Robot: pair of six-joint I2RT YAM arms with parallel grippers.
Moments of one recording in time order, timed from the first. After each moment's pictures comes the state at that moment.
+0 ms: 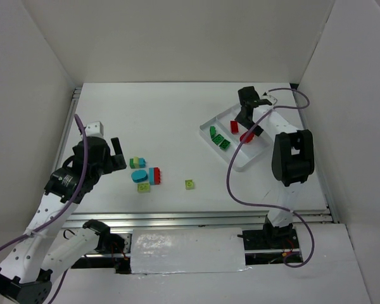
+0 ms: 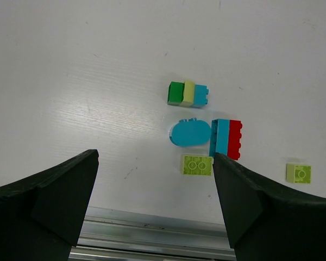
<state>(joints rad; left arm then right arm) -0.37 0.79 0.98 -0.87 -0.38 -0.45 0.17 1.95 1.54 -0.67 0.48 0.84</state>
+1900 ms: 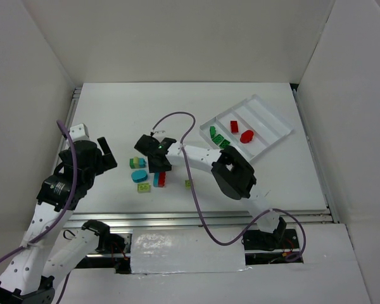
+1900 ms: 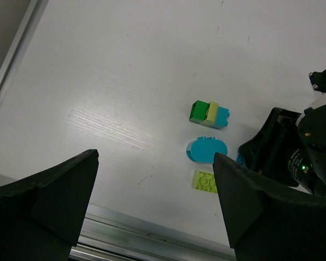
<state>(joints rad) -0.30 0.72 0.98 -0.90 -0.48 -0.50 1.01 2.28 1.86 -0.73 0.31 0.80</state>
